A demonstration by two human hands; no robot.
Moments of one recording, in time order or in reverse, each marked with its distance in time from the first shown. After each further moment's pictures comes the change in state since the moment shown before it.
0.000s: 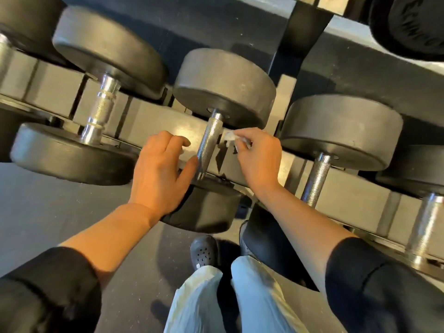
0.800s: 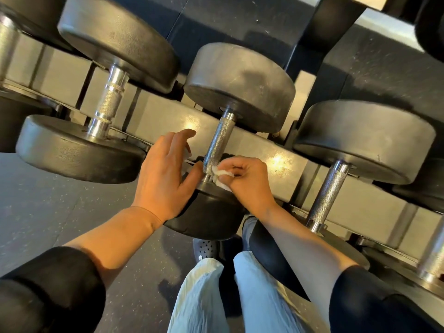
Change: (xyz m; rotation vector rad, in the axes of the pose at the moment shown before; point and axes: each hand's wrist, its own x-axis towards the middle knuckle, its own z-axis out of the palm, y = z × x) left_hand 0.001 -0.004 0.002 -0.128 -0.020 -0.084; right_hand -0.026 0.001 0.022 0.415 -0.408 0.206
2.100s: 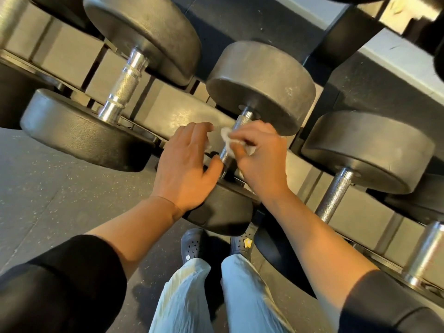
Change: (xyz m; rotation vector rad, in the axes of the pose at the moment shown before) left_hand 0.000 -0.005 0.000 -0.088 0.059 -0.030; right_hand 0.012 -0.051 0.010 -0.452 0.206 -0.385
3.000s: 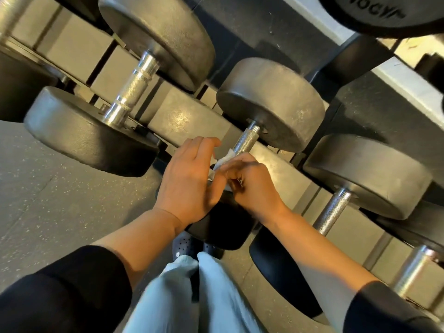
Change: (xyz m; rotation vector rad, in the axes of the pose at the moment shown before) left_hand -0.001 -0.001 -0.004 -0.034 -0.037 0.002; right_hand -0.005 0.012 0.007 0.021 -0.464 -0.037
